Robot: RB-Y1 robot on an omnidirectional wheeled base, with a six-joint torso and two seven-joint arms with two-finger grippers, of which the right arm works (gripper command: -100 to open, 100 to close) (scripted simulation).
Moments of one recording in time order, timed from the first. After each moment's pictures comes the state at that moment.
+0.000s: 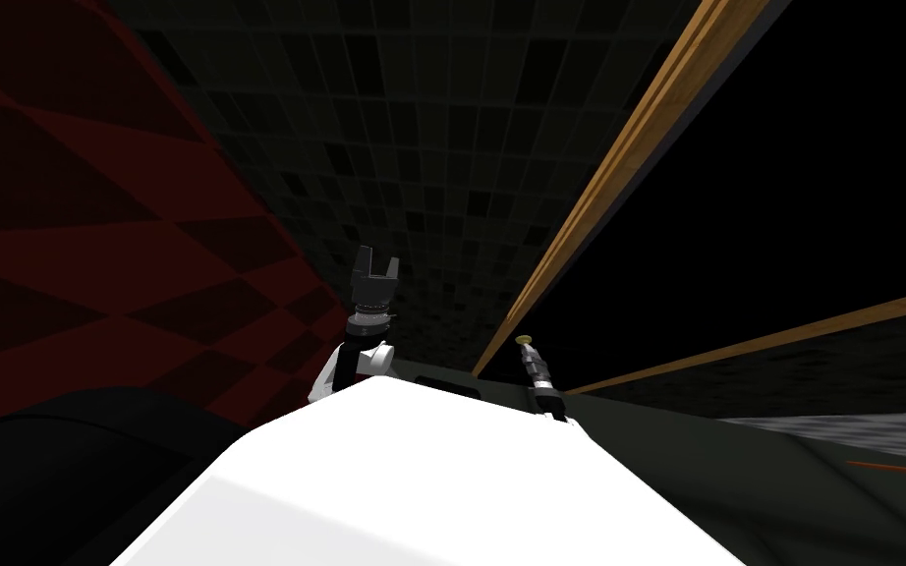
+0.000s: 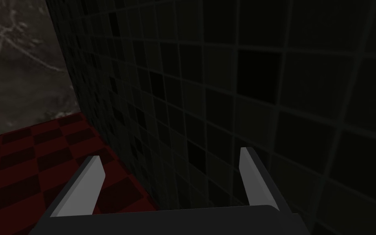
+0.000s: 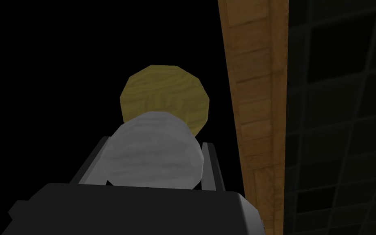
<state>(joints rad) 0.00 -0.34 -0.06 -0.62 0.12 -0.99 0.84</state>
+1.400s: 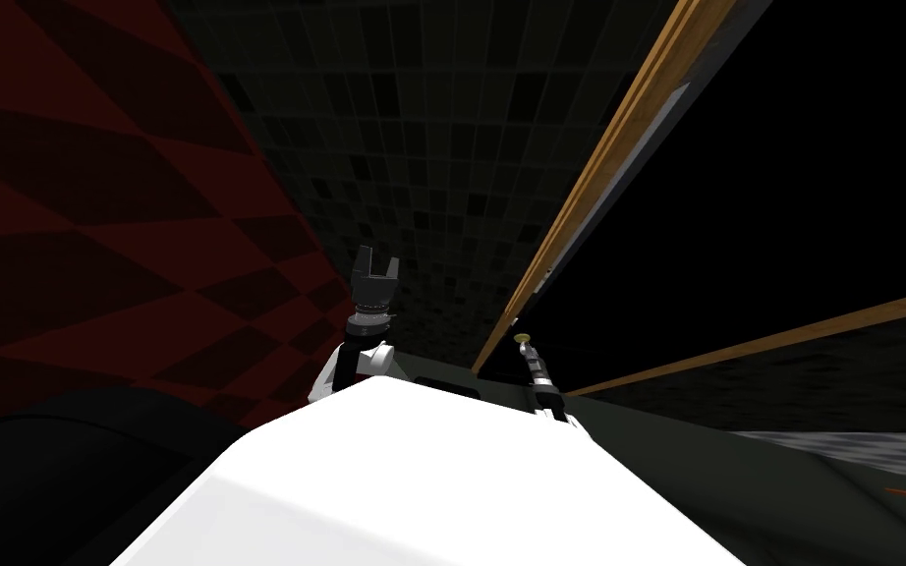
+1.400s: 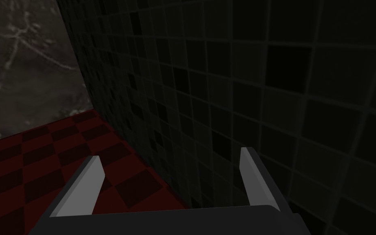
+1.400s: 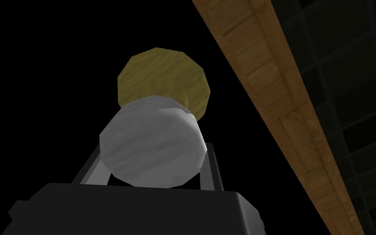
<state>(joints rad) -0.04 -0.35 -0.02 -0.57 0.04 -1.01 0.51</state>
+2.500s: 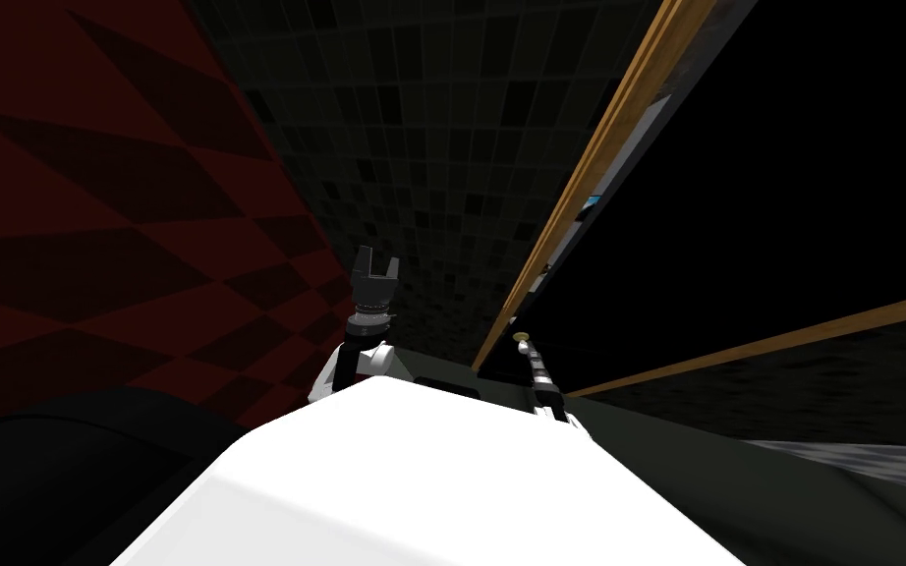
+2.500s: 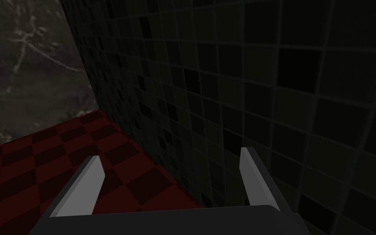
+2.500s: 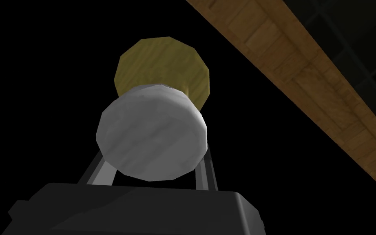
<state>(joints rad) -0.02 -0.36 0.01 -0.62 -0.02 -0.97 0.27</state>
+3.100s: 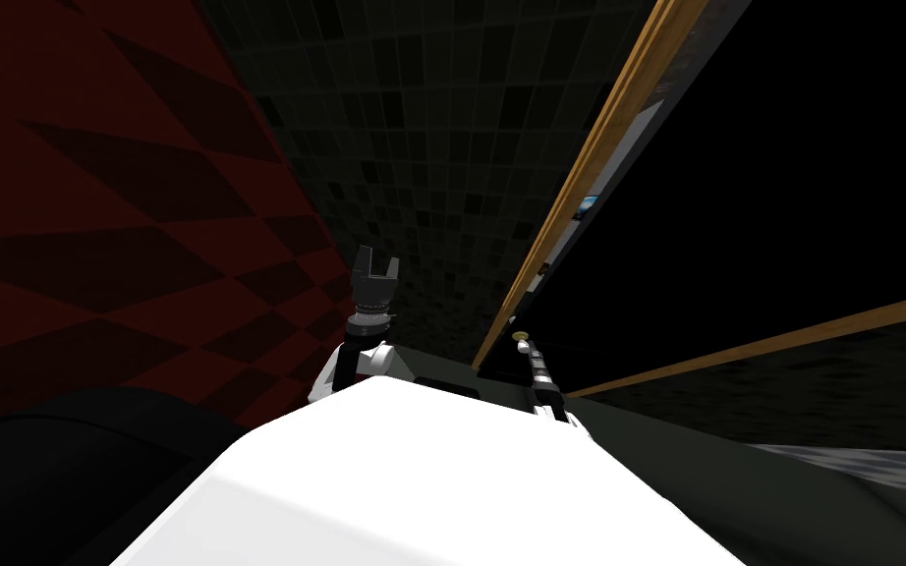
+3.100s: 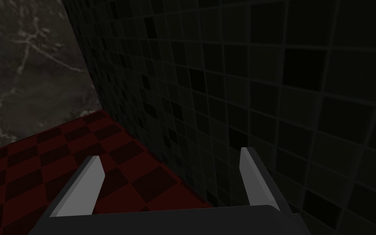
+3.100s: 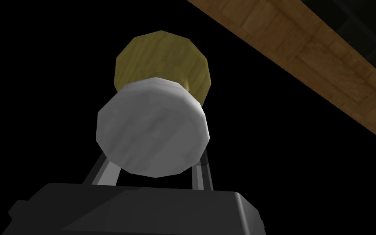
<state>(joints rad) -0.05 -0.36 0.02 -0.58 -0.05 -0.98 0.15</state>
